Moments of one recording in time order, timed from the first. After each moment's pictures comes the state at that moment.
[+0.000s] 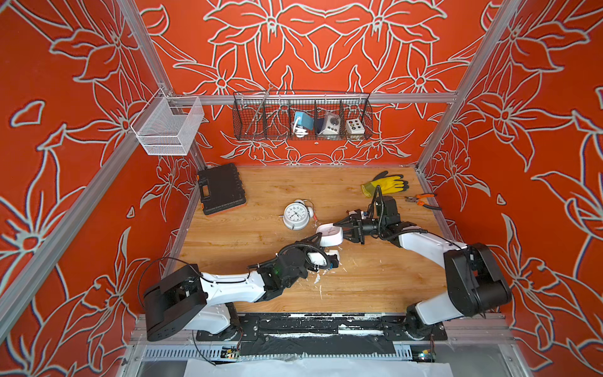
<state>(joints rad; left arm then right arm) -1.01 1.32 0.46 0.64 -0.38 0.88 0.31 1.50 0.77 0.03 -1.12 1.35</state>
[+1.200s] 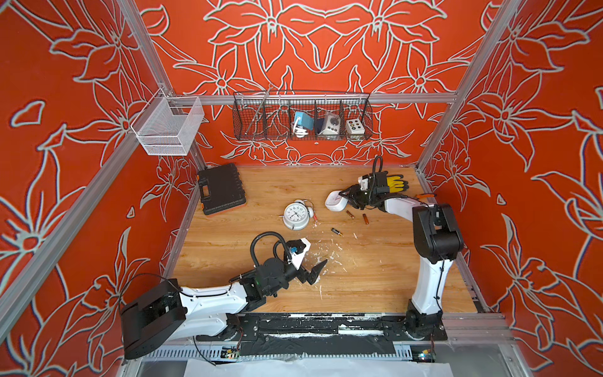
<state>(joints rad) -0.97 1.11 0.23 0.76 -0.15 -0.09 0.20 2.05 1.32 0.02 -0.63 0.85</state>
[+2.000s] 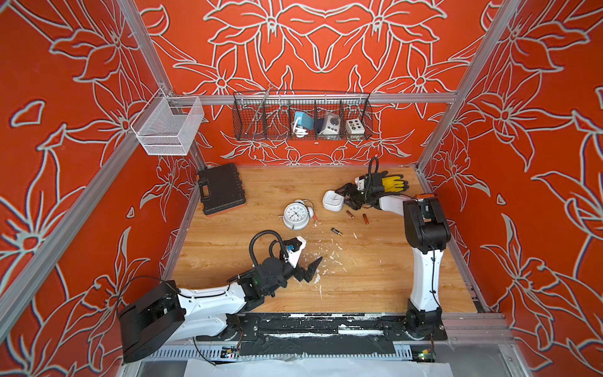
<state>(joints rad) -0.92 1.10 0.21 0.72 -0.20 -0.13 0.19 2.17 1.41 0.01 -0.64 0.83</state>
